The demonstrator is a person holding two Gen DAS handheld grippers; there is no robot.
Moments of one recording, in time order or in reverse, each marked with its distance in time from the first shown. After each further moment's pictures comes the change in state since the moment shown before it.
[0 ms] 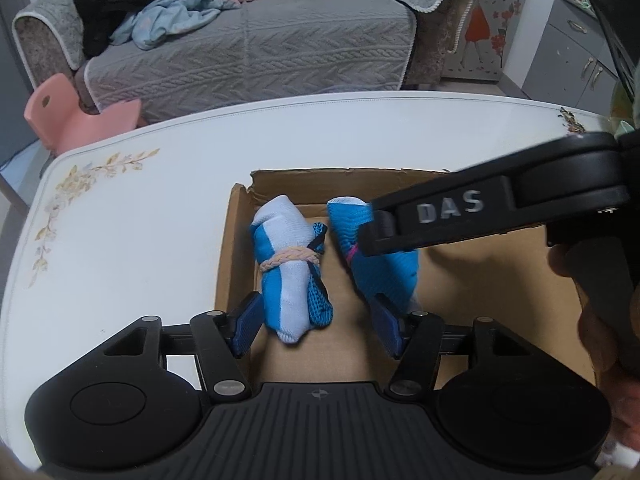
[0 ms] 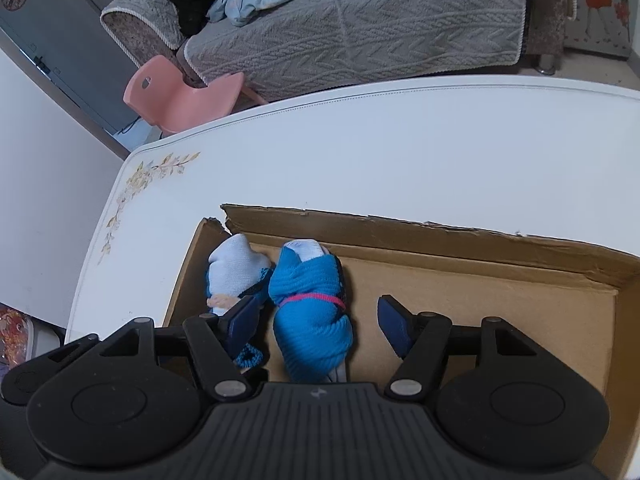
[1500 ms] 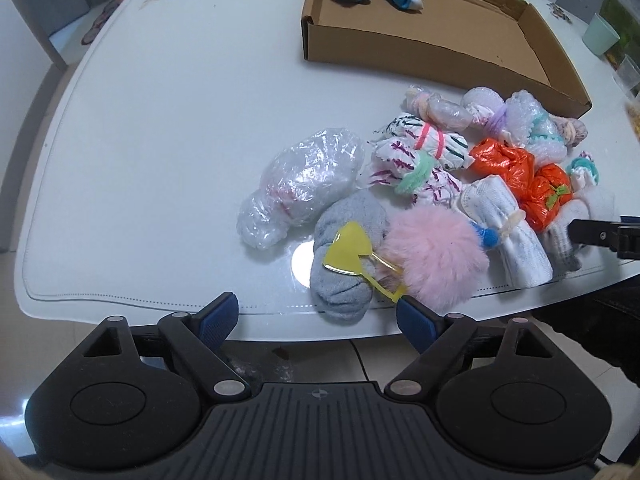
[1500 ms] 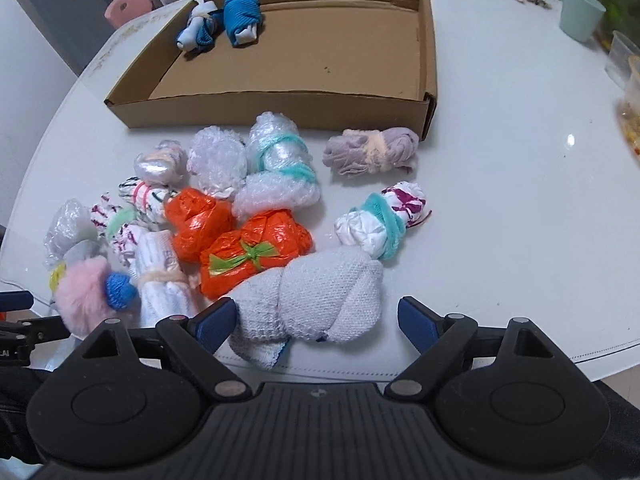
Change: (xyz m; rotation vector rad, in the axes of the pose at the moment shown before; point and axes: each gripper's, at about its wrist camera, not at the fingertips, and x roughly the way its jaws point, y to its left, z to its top) left arm -0.117 0.012 -0.252 -0.128 0.267 0.034; right arm -0.085 -0.017 -0.243 -0.014 0.075 -0.219
